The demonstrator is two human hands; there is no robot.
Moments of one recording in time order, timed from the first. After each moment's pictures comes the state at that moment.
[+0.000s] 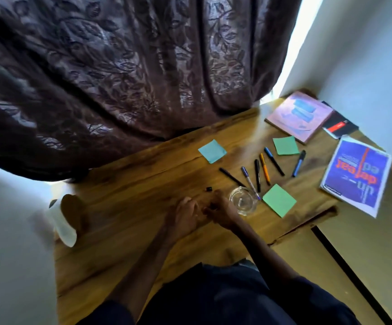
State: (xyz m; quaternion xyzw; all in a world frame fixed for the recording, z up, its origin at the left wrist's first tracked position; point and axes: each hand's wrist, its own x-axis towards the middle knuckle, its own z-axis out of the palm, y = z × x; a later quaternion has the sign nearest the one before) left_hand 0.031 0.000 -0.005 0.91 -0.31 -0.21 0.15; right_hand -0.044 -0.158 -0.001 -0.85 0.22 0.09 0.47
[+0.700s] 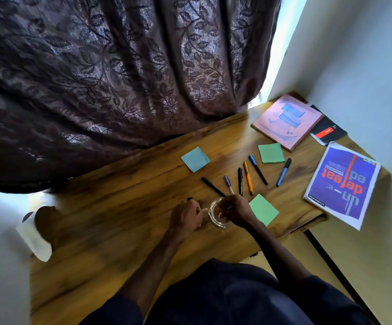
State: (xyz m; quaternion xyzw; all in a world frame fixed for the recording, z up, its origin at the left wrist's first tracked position) left_hand 0.021 -0.105 0.008 0.94 -0.24 -0.20 0.17; right_hand -0.058 -0.286 -0.010 -0.87 0.25 0.11 0.41
